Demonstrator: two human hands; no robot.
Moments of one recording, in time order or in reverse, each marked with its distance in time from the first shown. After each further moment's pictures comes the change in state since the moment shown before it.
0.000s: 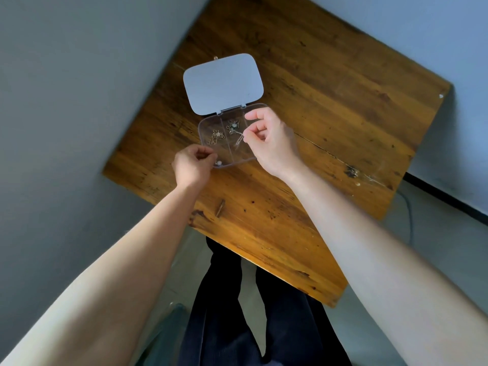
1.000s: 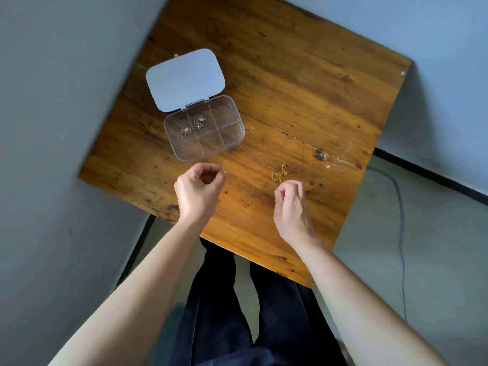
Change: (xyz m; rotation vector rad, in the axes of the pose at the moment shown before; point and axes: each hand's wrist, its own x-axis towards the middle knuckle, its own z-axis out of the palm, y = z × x) left_hand -0.114 0.024 0.035 -0.039 -0.032 0.146; right_hand -0.159 0.125 -0.026 -0.281 0.188 0.059
